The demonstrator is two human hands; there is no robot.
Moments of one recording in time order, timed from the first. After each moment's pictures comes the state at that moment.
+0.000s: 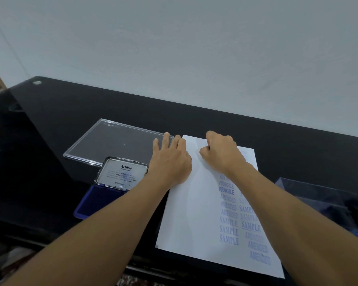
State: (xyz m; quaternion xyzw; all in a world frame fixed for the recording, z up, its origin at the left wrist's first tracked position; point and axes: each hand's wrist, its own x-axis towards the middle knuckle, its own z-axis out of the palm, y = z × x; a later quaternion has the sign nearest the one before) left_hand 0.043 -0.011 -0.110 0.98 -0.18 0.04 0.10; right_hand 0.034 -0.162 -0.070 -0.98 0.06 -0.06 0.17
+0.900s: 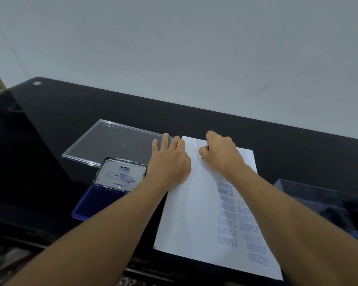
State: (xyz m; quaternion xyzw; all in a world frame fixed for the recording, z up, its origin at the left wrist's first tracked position) left_hand 0.044 -0.011 -0.111 0.98 -0.18 0.04 0.10; right_hand 0.036 -0.162 -0.071 -0.98 0.08 -0.07 0.17
